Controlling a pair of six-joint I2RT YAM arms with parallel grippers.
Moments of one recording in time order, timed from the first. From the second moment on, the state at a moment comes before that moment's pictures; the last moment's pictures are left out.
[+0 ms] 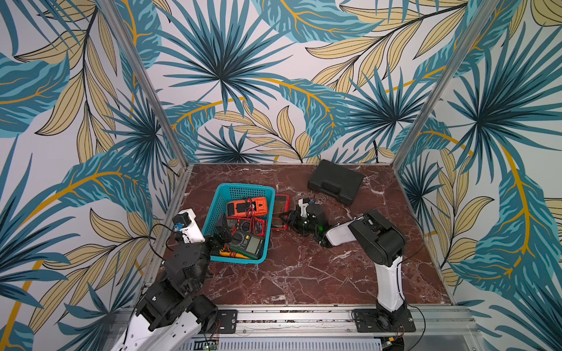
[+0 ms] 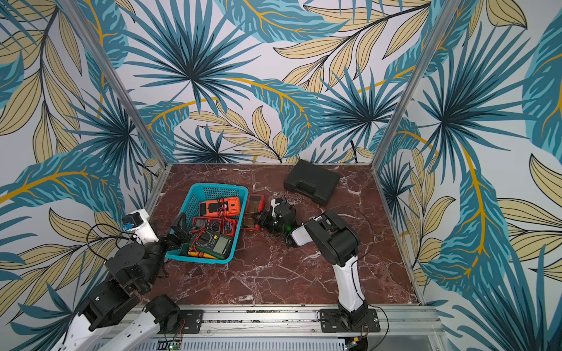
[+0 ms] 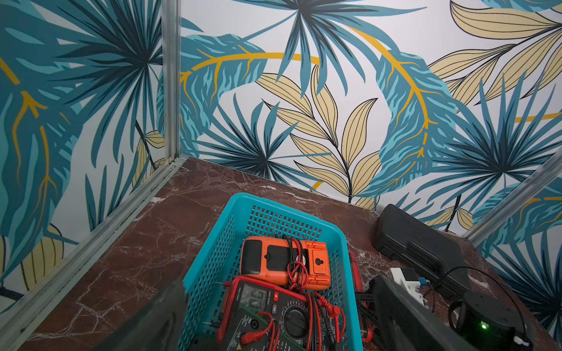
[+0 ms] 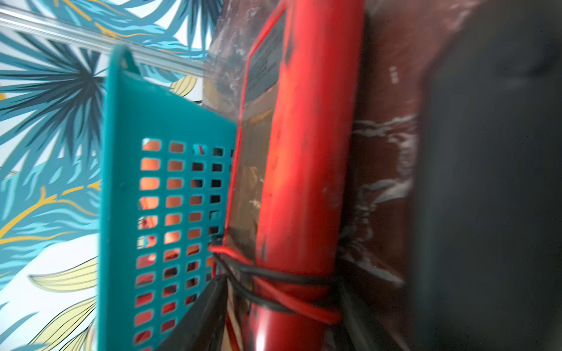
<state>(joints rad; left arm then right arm) -0.61 0.40 0.70 -0.46 -0.62 -0.43 0.59 2.08 0.93 0.77 -0.35 1.12</state>
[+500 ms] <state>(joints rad) -0.61 0.42 0.70 -0.46 -0.61 -0.44 0.60 2.08 0.96 0.76 -0.39 1.12</state>
